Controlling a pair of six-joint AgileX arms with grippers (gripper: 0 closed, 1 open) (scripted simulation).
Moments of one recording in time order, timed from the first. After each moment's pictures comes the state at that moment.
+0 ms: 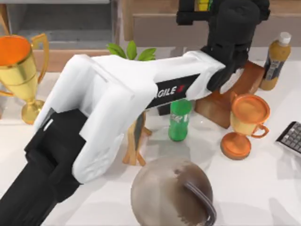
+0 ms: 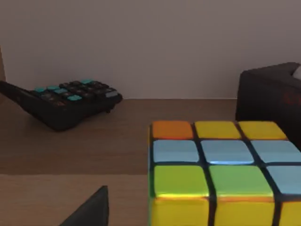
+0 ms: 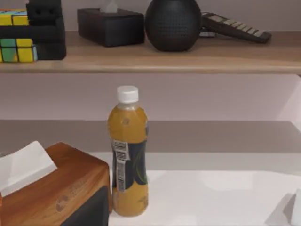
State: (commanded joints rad) left arm -0.82 2.61 2.10 0.53 -0.77 0.02; right arm 0.00 0.00 0.00 0.00 0.00 0.00
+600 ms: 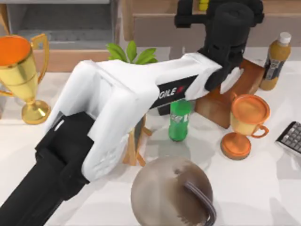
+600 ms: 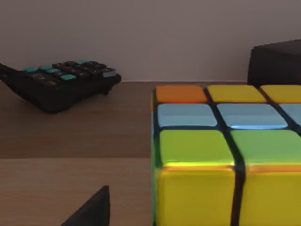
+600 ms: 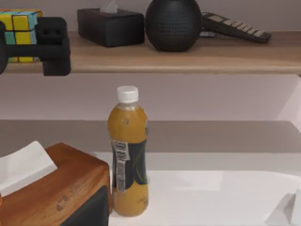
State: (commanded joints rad) left arm -0.79 2.70 2.20 0.51 -0.74 0.01; right arm 0.00 0.00 0.00 0.00 0.00 0.00
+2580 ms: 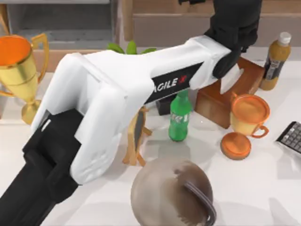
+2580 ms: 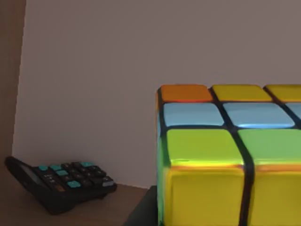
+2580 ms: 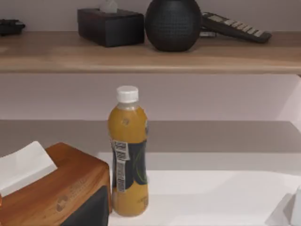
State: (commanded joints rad) left arm -0.83 2.59 2.18 0.63 -0.82 -0.01; right arm 0.00 0.00 0.00 0.00 0.00 0.00
